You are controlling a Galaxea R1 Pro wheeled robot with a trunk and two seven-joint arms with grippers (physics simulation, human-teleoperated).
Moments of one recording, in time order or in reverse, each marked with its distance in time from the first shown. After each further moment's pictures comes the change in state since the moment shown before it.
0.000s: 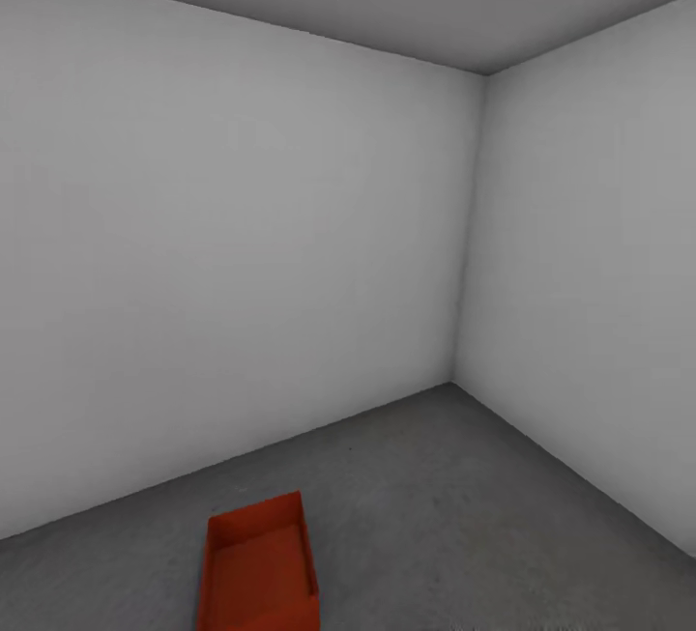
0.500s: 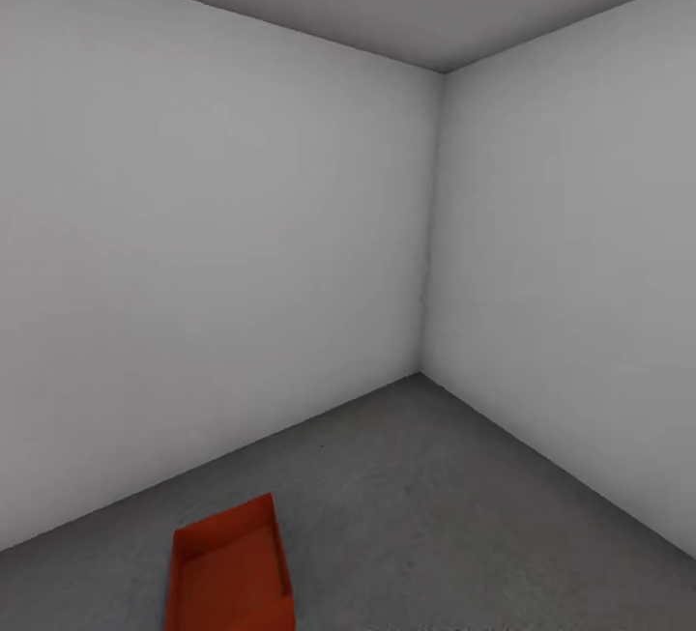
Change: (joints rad) left arm 0.000 0.017 0.001 0.001 0.002 0.002 -0.001; right arm 0.000 -0.002 0.000 0.000 0.001 0.000 0.000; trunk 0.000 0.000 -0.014
